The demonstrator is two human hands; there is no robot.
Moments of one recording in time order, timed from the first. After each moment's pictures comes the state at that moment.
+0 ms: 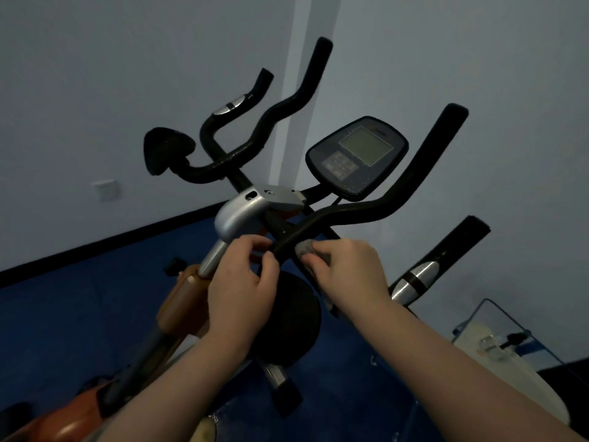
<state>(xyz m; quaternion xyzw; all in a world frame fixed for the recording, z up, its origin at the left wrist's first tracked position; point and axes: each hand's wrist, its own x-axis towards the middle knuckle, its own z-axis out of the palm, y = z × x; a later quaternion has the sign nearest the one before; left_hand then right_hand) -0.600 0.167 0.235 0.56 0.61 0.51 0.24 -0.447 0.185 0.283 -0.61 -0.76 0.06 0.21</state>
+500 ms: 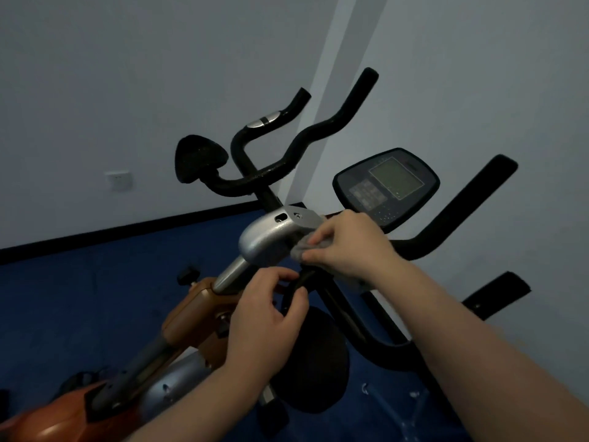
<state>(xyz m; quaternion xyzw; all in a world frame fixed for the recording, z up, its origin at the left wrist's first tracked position) -0.608 0.167 0.227 0.54 0.57 0.53 0.31 -0.488 0.260 0.334 -0.60 -0.79 0.11 0.05</state>
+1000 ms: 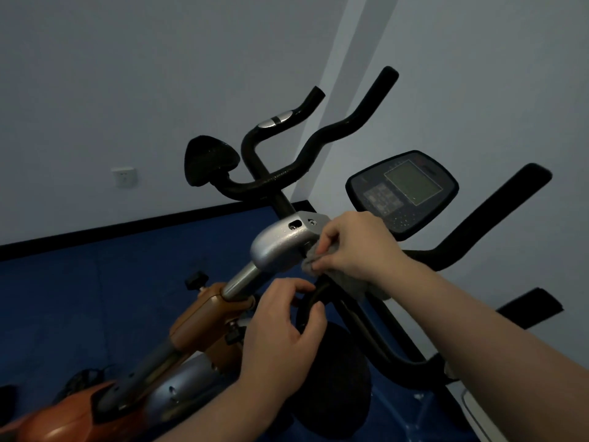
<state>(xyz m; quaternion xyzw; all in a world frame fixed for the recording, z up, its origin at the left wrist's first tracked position) -0.610 0.169 0.224 0.56 0.56 0.52 0.31 -0.497 0.282 0.326 -0.58 -0.81 0.10 0.06</state>
